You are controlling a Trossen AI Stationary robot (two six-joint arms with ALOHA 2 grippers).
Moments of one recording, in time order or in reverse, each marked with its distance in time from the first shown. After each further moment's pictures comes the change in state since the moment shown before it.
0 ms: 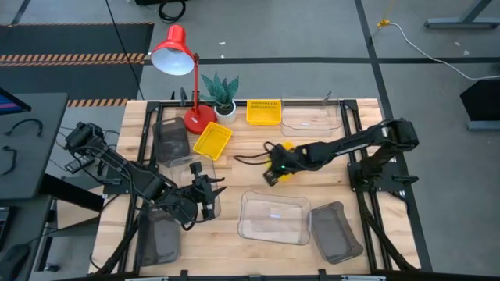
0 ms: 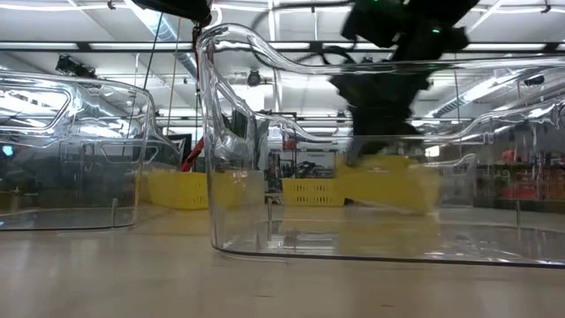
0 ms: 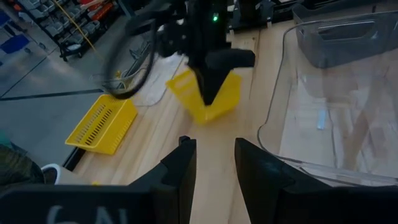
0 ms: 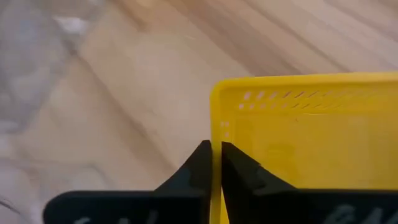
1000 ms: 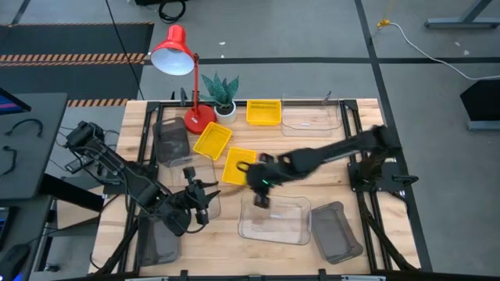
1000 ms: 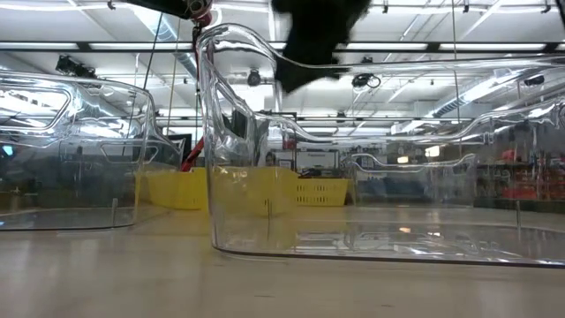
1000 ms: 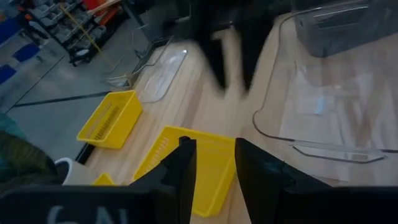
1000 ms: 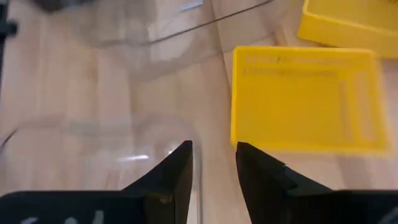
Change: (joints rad) left arm -0.093 0.000 0.000 -0.108 -0.090 -0.087; right arm 0.177 0.168 0.549 -0.377 -0.044 -0.484
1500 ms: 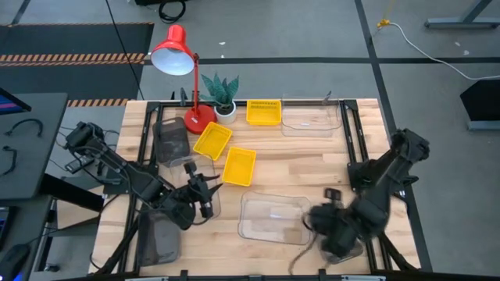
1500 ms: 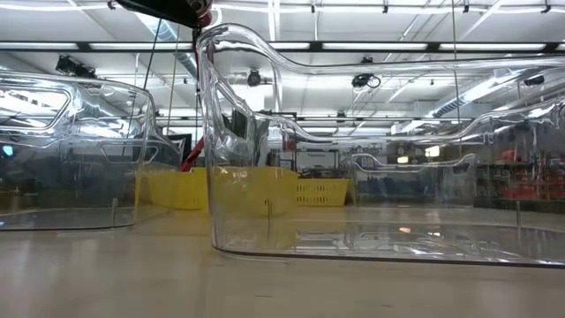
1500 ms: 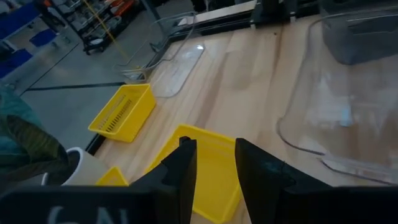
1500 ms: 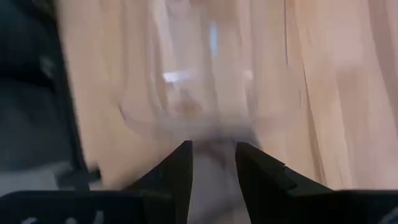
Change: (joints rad) left arm 0.064 0.000 0.000 0.012 -0.009 -0.026; right arm 0.617 -0.173 0.001 -0.636 0.139 0.669
